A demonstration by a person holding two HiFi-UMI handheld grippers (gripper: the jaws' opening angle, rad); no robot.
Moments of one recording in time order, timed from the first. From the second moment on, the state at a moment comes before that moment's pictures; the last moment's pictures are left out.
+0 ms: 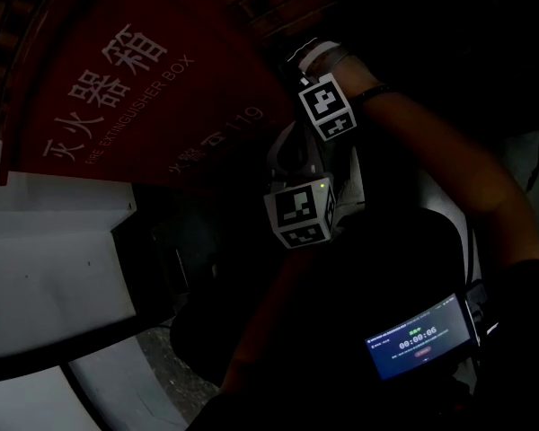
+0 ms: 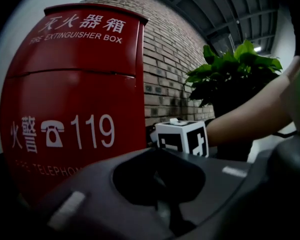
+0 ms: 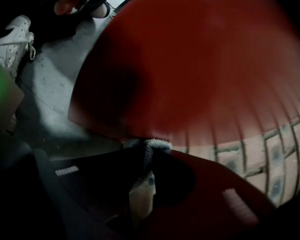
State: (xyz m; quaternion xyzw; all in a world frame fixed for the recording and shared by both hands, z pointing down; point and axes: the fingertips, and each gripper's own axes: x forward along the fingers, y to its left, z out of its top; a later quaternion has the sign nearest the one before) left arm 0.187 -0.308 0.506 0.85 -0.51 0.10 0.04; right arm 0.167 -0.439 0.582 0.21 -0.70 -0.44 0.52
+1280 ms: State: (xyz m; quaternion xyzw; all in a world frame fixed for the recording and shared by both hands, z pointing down) left arm 0.192 -0.290 0.423 0.86 -0.50 0.08 0.04; right arm 0.204 -0.410 0.459 0.25 -0.70 -0.42 0.52
